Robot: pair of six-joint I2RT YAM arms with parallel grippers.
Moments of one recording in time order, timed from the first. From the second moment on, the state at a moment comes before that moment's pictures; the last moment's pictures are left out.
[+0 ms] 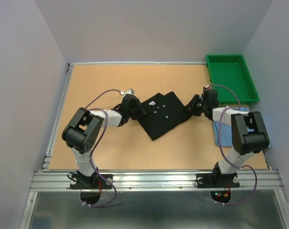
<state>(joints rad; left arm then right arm) -0.55 1.79 0.88 0.22 0.05 -0.86 0.11 1.66 0.84 0.11 -0.31 0.66</state>
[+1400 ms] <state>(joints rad) -0.28 0.93 0.76 -0.31 -0.39 -0.48 0.33 1.41 1.03 -0.35 0.25 0.46</state>
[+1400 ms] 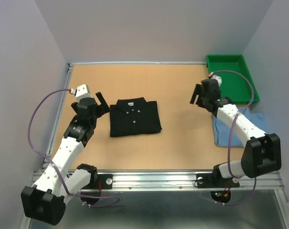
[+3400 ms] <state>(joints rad) -0.29 0.95 0.68 -0.28 -0.30 -0.45 0.44 1.76 1.16 -0.42 -0.01 0.69</state>
